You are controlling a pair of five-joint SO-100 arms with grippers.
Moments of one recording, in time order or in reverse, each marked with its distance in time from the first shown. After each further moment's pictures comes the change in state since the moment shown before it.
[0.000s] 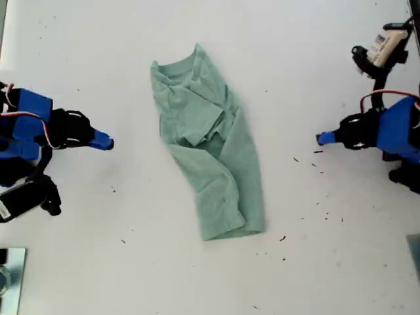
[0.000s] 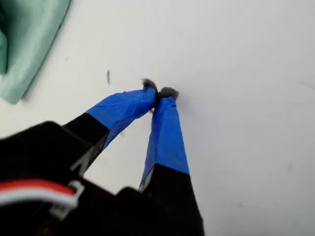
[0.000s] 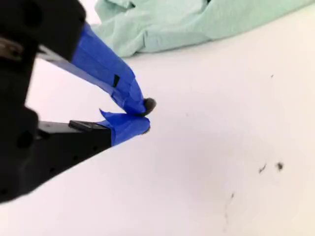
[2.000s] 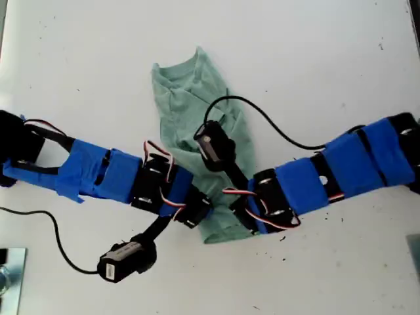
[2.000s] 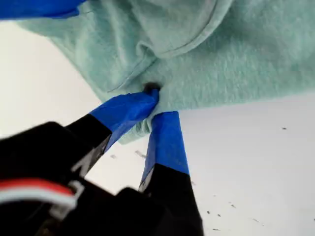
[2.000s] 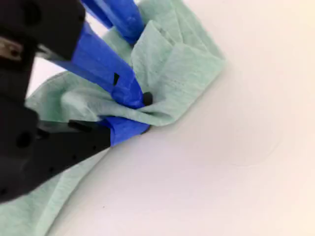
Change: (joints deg) arm 0 18.2 -105.6 -108.9 10.8 17.1; arm 1 -30.1 -123.0 -108.7 7.2 4.9
